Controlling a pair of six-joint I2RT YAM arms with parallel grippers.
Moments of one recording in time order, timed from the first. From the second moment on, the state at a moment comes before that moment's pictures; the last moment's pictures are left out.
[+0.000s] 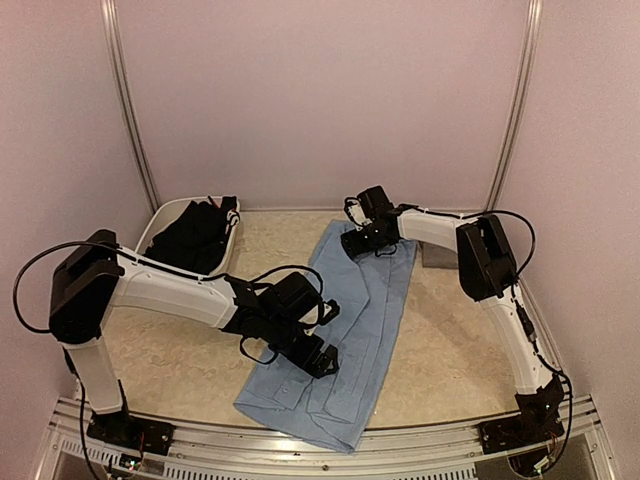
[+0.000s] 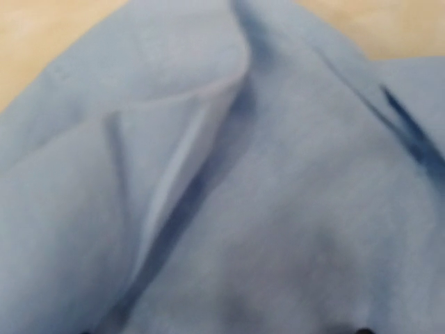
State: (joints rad) left arm -1.05 1.85 1.09 -0.30 0.13 -0.36; right arm 0.51 2.56 2.14 -0.42 0.01 0.04
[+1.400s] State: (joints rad) left arm -0.92 1.60 1.11 -0.19 0.02 -0.38; right arm 0.48 2.09 1.43 -0.27 0.12 0.01
